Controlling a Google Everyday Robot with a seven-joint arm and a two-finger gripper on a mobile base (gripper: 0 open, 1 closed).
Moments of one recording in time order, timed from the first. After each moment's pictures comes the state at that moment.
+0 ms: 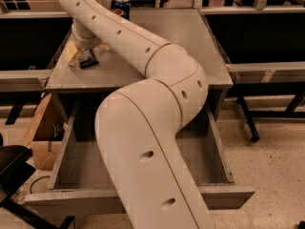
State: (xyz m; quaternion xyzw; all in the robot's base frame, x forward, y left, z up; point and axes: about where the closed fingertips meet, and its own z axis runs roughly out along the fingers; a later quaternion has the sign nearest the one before) arm 0.817 0.224 0.821 -0.30 0.92 0.06 0.26
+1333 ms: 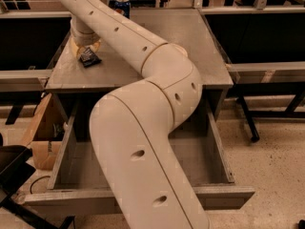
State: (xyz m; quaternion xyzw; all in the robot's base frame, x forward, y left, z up) arm 0.821 0.225 0.839 -0.30 0.92 0.06 0.26
